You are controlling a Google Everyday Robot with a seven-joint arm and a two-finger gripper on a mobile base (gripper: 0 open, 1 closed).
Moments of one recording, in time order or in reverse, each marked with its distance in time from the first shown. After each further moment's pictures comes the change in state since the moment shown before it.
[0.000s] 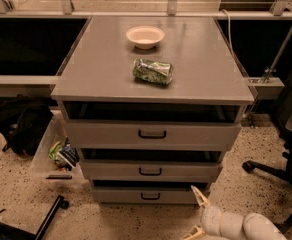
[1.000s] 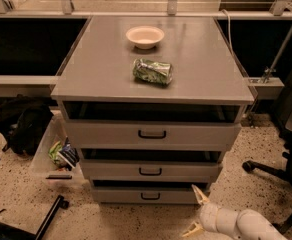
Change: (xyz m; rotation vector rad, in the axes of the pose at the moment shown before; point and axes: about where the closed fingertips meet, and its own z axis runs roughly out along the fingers) arm 0.025 -0.010 0.016 0.002 0.079 0.042
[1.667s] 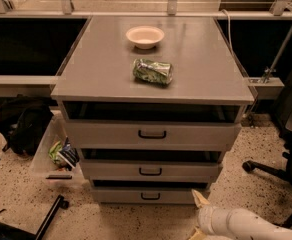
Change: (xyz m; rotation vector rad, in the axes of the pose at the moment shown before) arm 0.016 0.017 -0.006 -0.059 0.259 -0.058
